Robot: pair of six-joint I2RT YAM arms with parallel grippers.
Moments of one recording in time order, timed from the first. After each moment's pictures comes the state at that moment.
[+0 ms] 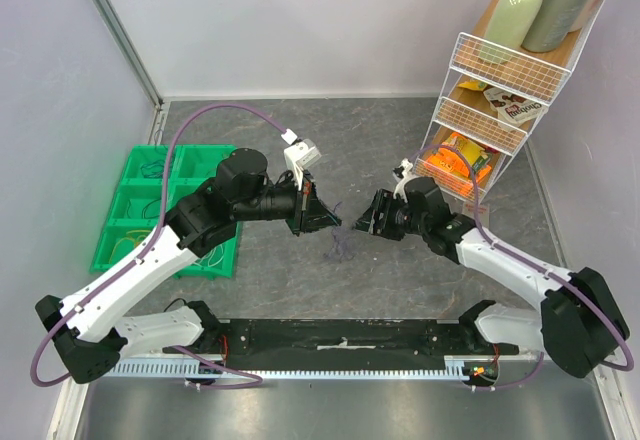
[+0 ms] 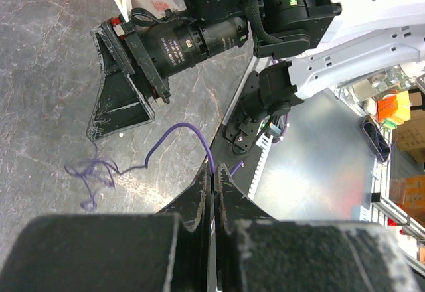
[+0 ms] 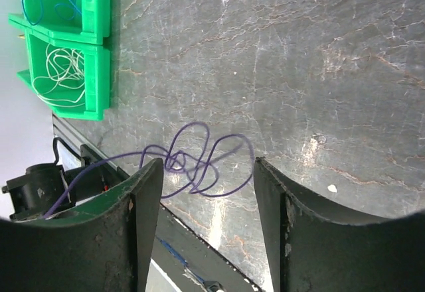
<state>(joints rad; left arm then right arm) -0.83 1.07 1.18 -0.47 0.48 -0.37 0.57 1.20 0.64 -0.07 -0.30 0.78</state>
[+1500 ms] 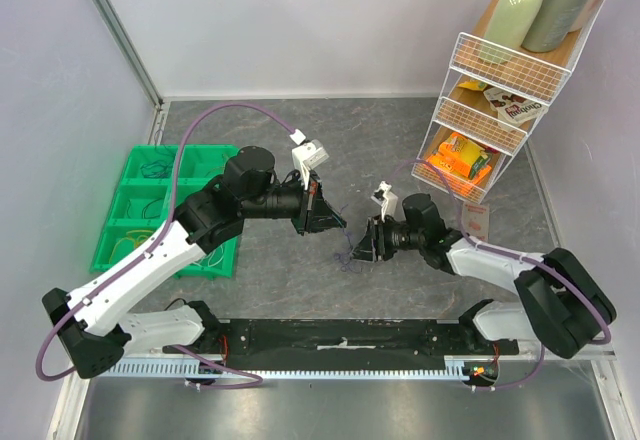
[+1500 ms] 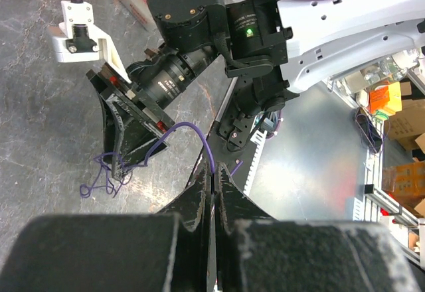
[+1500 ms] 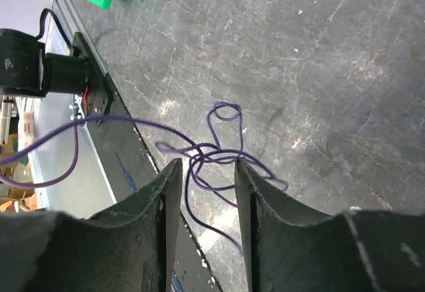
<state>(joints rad) -0.83 1.11 1.18 -0.44 0.53 -0.37 0.57 1.32 0.46 0.26 -0.64 0.52</state>
